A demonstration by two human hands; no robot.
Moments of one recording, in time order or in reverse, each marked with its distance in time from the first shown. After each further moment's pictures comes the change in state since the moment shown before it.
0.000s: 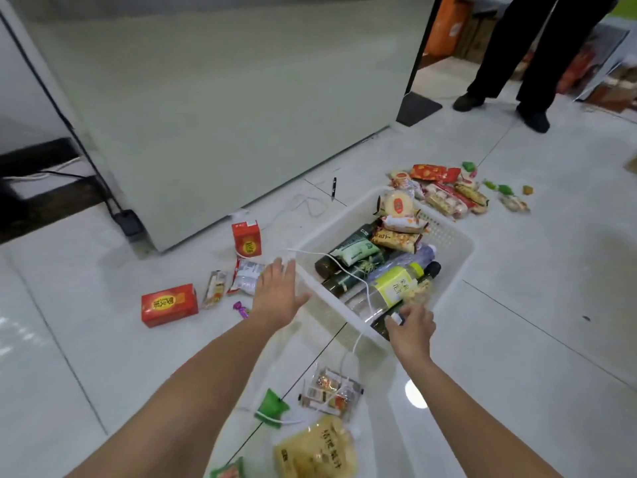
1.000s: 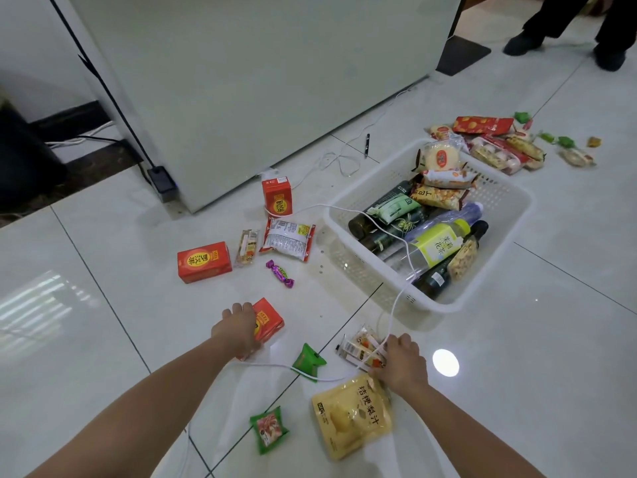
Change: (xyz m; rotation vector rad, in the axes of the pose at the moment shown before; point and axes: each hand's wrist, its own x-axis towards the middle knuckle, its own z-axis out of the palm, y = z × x) left_hand -0.082 -0.138 0.071 0.195 -0.431 -0.312; right_hand -0.068 0.086 0.091 -0.741 -0.499 -0.145
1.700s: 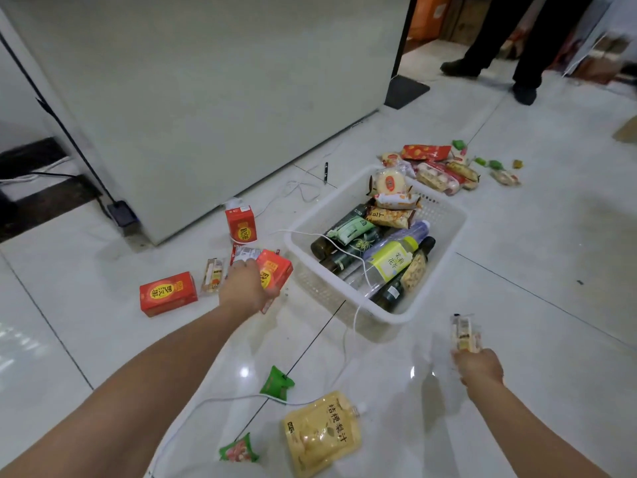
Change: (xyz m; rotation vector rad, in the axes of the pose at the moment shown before) left_hand -0.014 0.086 -0.105 -0.285 0.438 0.129; right_hand -0.026 0.130 -0.086 0.881 0.401 0.749
